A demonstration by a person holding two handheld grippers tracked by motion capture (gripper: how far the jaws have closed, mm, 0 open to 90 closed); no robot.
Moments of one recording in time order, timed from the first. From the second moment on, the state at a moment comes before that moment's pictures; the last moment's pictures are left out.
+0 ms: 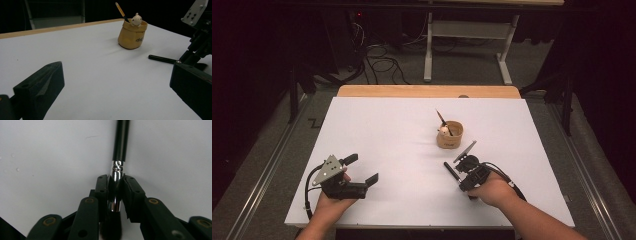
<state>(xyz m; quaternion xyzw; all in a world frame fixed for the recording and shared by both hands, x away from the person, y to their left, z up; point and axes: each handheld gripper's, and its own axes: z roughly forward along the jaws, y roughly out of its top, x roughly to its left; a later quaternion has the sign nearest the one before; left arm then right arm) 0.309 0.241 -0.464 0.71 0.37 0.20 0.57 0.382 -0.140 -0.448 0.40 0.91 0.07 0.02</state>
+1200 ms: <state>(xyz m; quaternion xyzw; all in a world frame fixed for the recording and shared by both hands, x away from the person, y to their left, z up) 0.305 0.235 -0.462 0.71 0.36 0.23 0.56 0.377 -0.141 -0.408 0.34 0.93 0.09 0.04</state>
